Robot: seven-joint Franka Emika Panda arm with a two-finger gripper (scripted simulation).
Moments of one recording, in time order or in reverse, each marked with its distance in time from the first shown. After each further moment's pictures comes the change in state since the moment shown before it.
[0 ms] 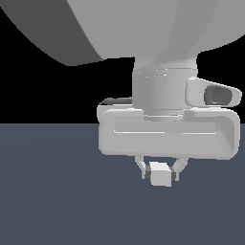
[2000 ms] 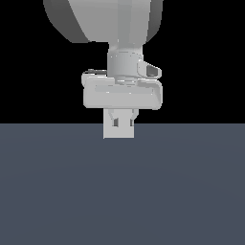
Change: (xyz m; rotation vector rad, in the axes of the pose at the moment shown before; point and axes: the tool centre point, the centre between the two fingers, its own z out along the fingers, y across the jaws) arm 0.125 -0.081 -0.063 0.068 0.001 -0.328
